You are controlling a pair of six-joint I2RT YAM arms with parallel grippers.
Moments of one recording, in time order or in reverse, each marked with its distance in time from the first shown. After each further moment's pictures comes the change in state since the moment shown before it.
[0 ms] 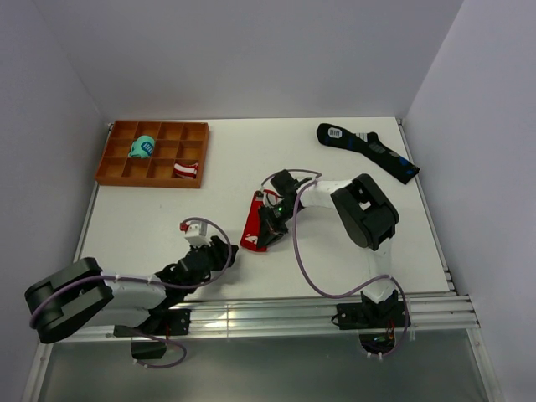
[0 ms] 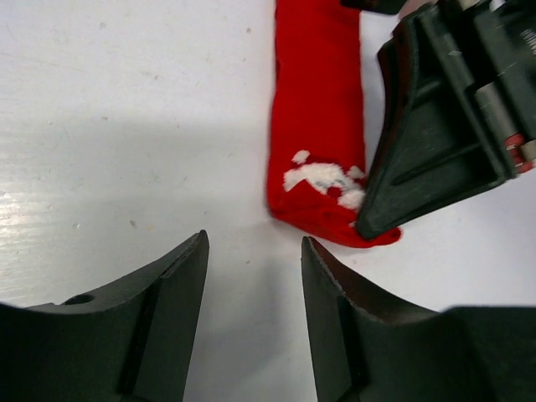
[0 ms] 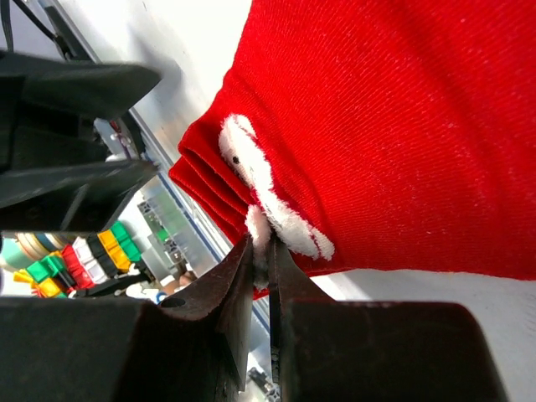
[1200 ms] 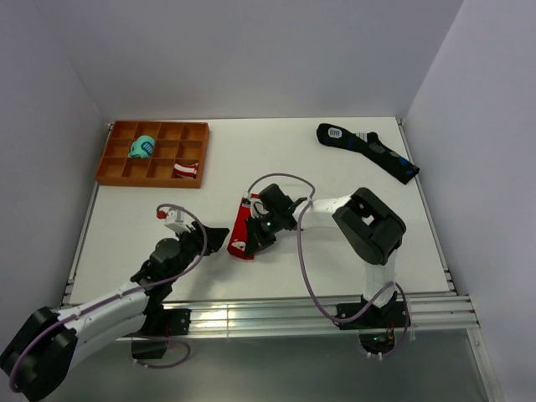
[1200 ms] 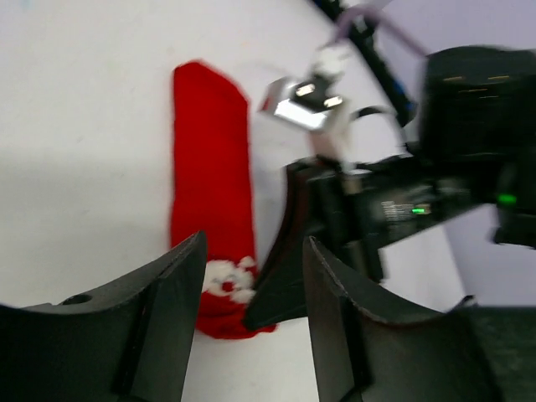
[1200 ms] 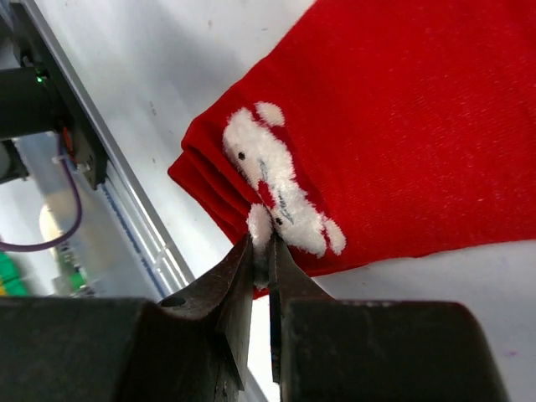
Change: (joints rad) left arm 0.320 -0.348 0.002 -0.176 0.349 0.000; right arm 0.177 -0.139 -0.208 0.412 0.193 0.087
